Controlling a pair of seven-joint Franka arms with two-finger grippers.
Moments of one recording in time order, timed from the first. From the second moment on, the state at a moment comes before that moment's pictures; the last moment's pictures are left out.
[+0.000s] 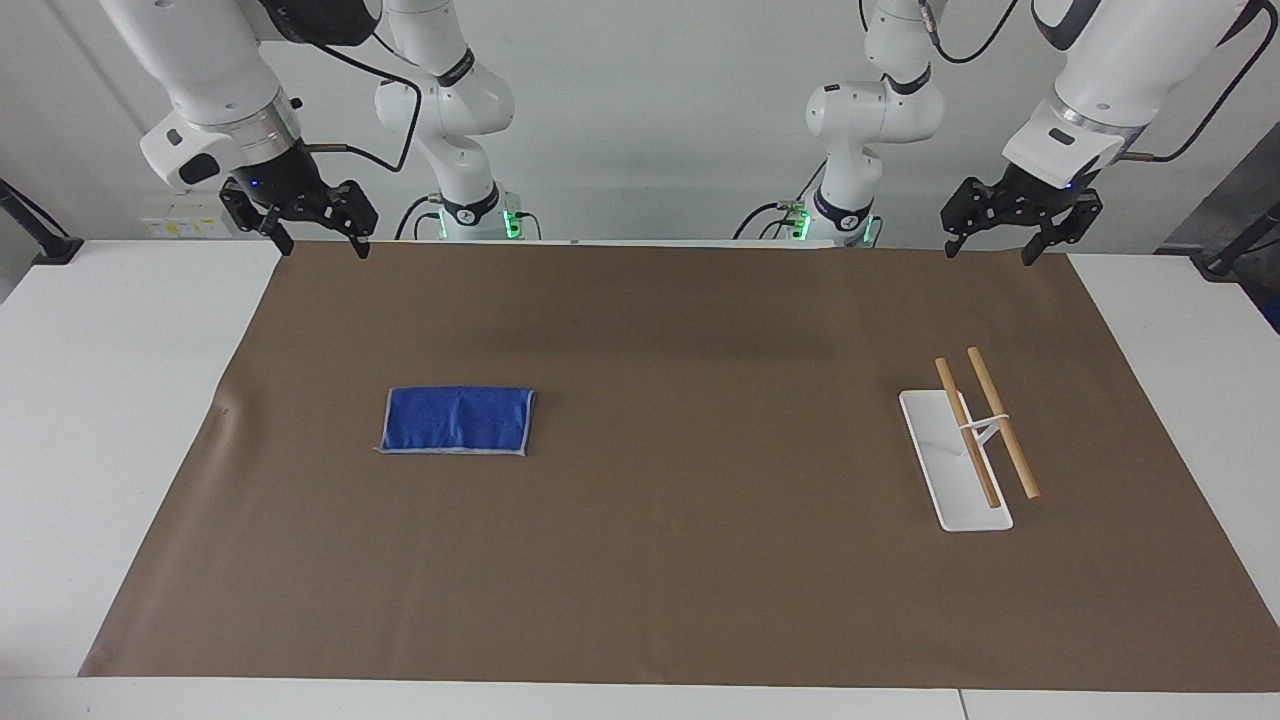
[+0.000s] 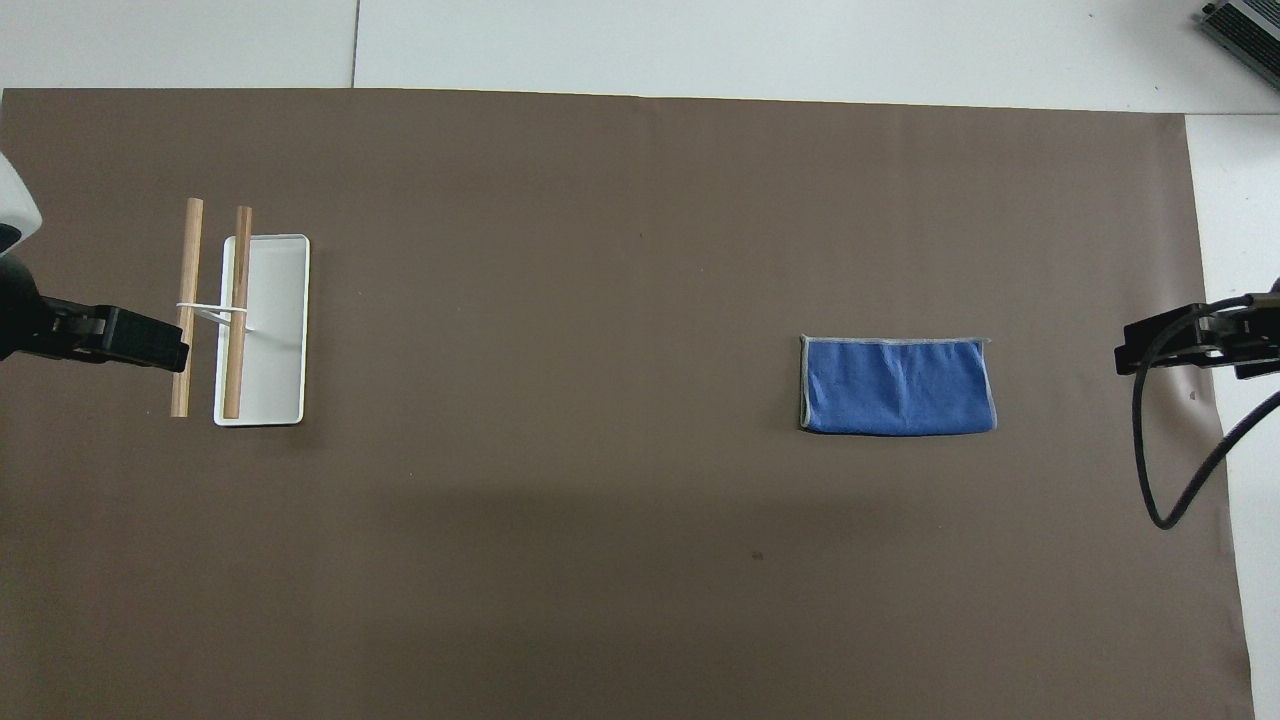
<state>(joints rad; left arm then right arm) -0.08 -0.04 -0.03 -1.56 -0.03 1.48 0.06 0.04 -0.02 -0.07 -1.55 -0.01 1.45 0.02</state>
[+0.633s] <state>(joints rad) -0.08 -0.04 -0.03 -1.56 -0.03 1.47 0.07 0.04 -0.04 -0.07 -1.61 -0.01 1.46 0.02</state>
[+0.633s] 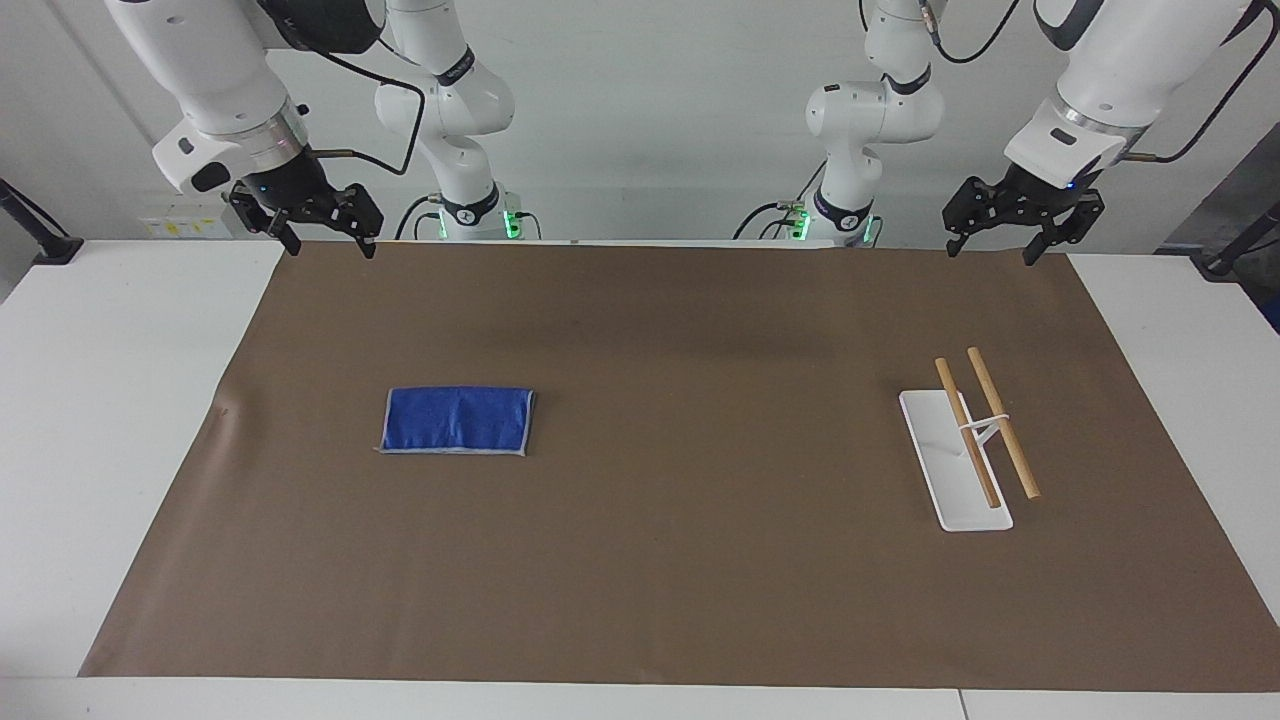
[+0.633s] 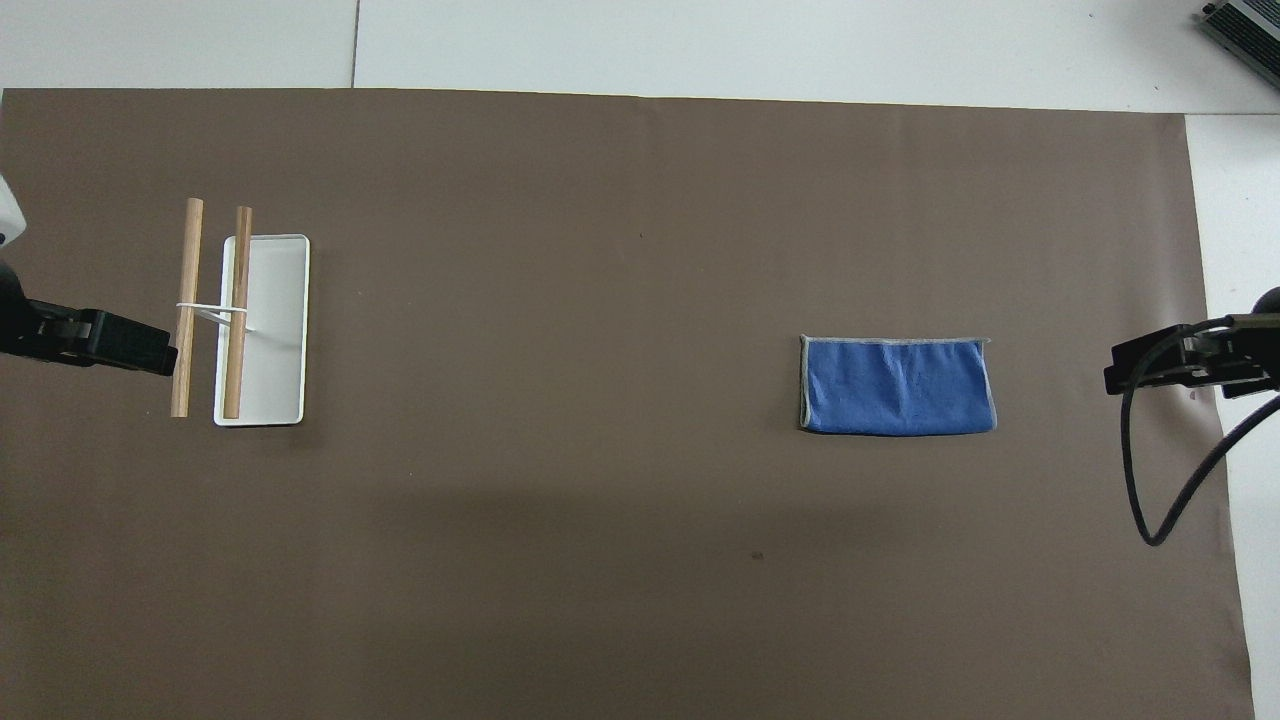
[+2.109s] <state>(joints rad) -0.08 -0.05 -0.02 -1.56 -0.03 1.46 0.07 0.04 0.08 0.09 -2.21 -0.01 2.36 0.16</state>
